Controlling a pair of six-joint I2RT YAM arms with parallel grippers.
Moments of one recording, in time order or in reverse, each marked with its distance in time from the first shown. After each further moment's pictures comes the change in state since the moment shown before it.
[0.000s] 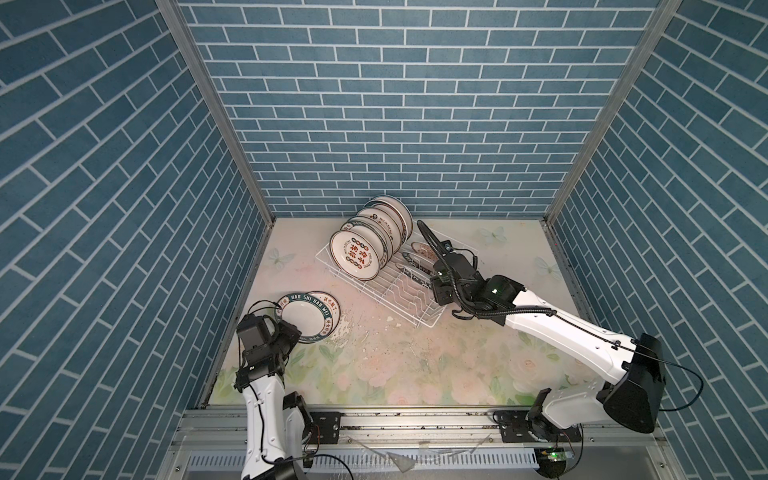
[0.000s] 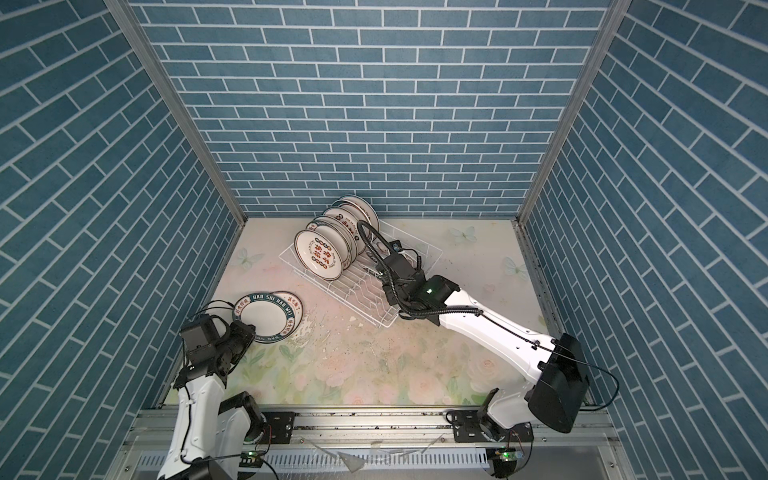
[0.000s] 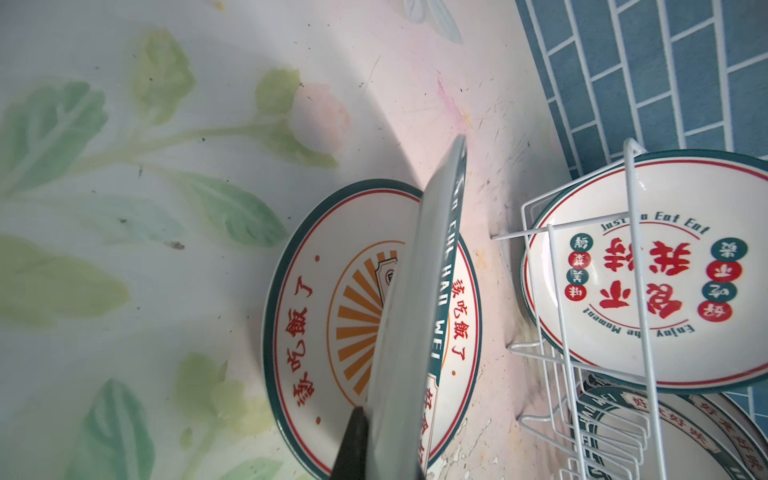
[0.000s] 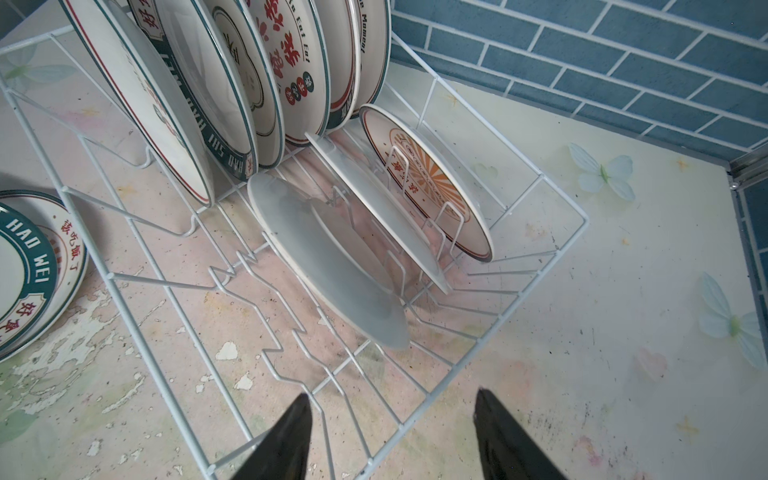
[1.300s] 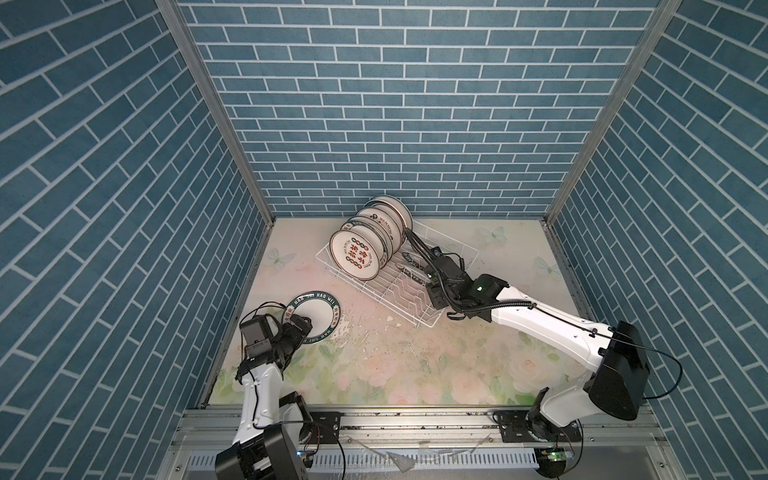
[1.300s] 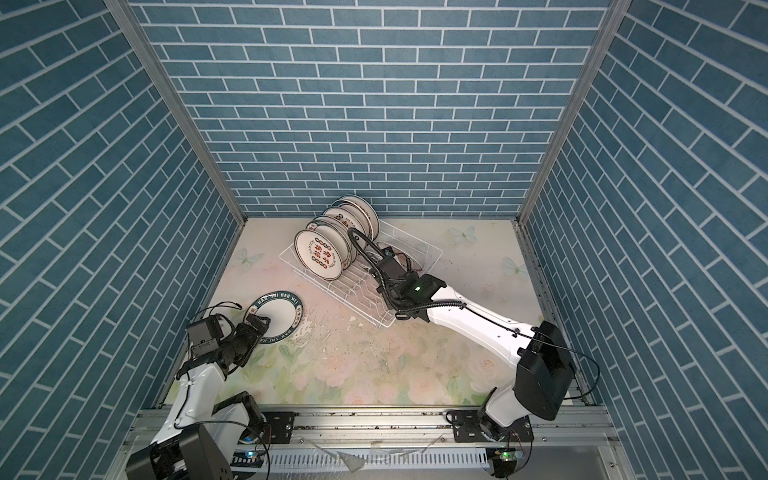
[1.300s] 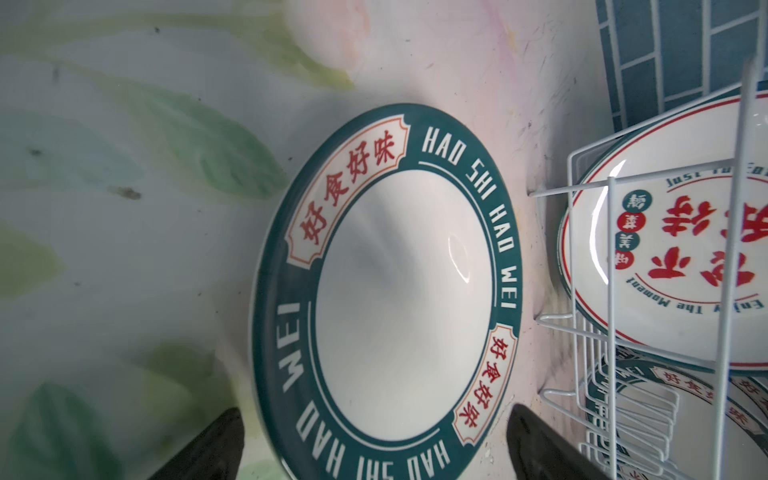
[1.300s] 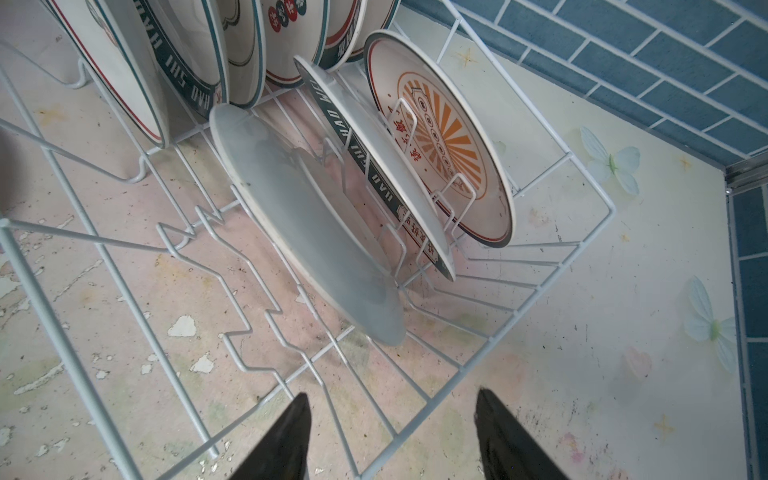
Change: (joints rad) left arm -0.004 0.156 -0.013 0.056 0.080 0.041; right arm -0.010 0.095 0.000 -0.013 0.001 -0.065
